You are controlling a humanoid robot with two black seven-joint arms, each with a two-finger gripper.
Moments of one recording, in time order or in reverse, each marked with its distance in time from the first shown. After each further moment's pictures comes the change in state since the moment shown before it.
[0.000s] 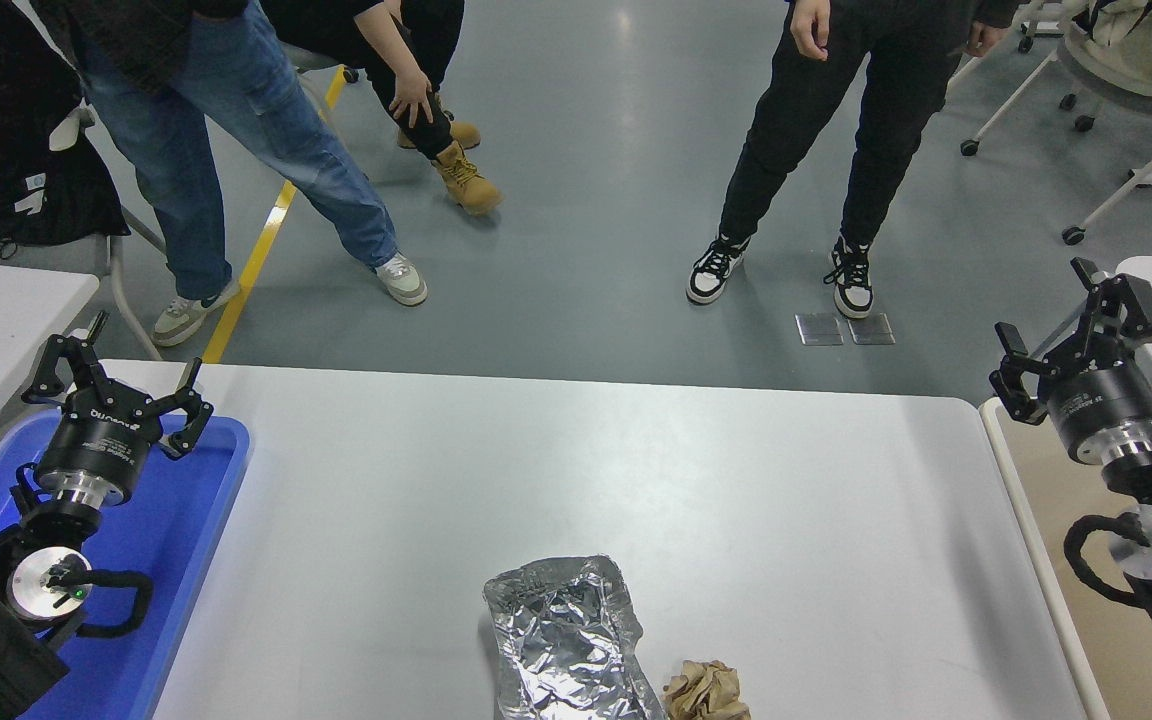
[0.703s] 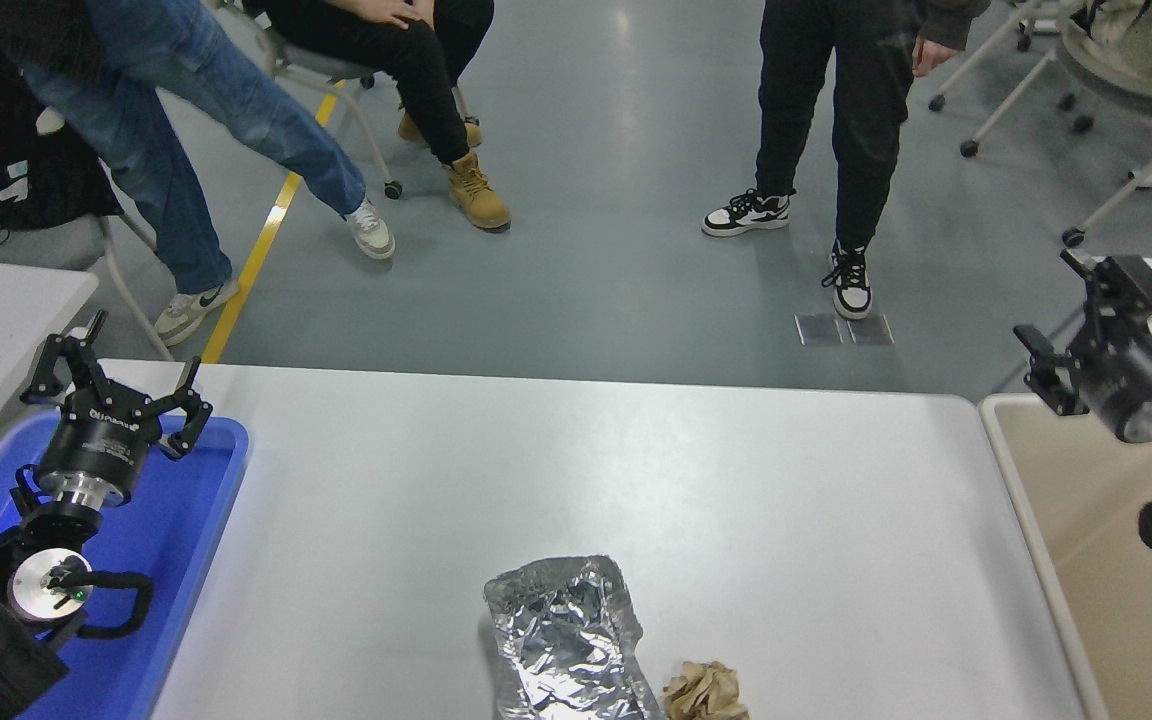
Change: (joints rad) left arm 0.000 0.000 0.000 0.000 0.000 0.000 0.000; right arm 0.355 -0.307 -0.680 -0.009 0.011 0.021 -0.074
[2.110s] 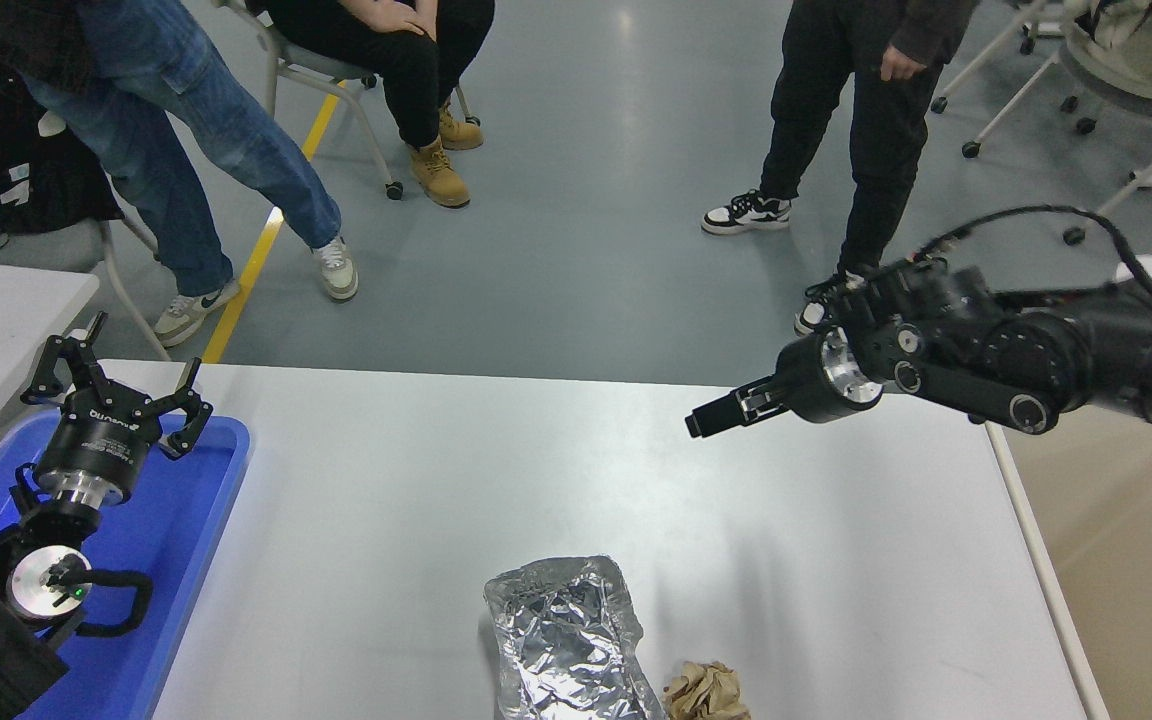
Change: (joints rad) left arm 0.000 0.000 0.000 0.000 0.000 0.000 0.000; right arm 0.704 0.581 -0.955 0.026 -0.725 0.276 -0.010
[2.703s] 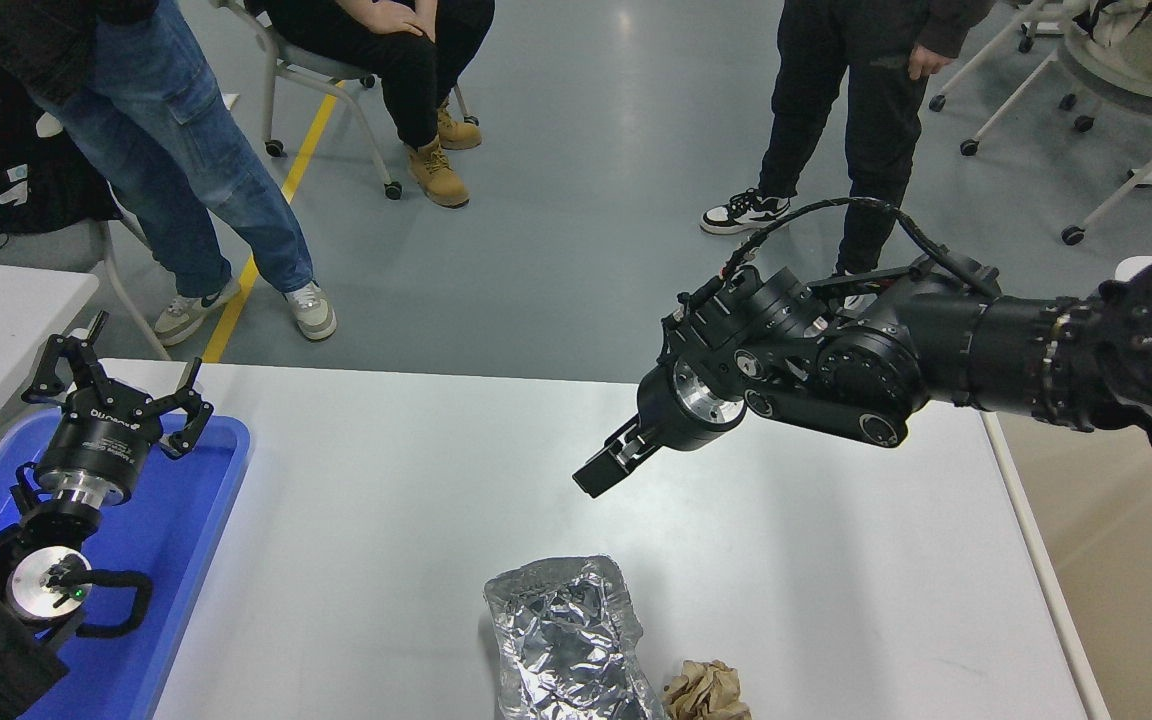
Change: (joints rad) left arm 0.000 0.000 0.000 0.000 0.000 0.000 0.000; right arm 0.091 0.193 -0.074 -0.061 -0.025 0.012 0.000
